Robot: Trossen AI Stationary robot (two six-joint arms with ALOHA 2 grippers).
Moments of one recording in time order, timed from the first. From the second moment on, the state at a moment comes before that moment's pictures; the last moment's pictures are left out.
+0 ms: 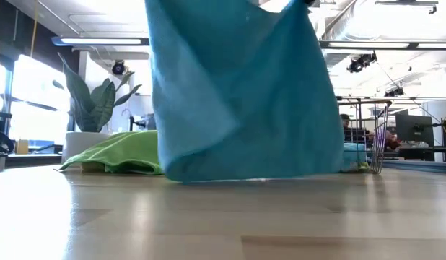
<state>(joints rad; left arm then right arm) -0.55 1.77 1.78 -1.57 -0.96 -0.73 0.52 1.49 1.43 -1.13 1.00 0.01</state>
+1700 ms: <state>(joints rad) -0.27 1.57 1.78 -1.55 -0.61 -0.63 0.15 1.50 1.85 -1.57 0.34 0.42</state>
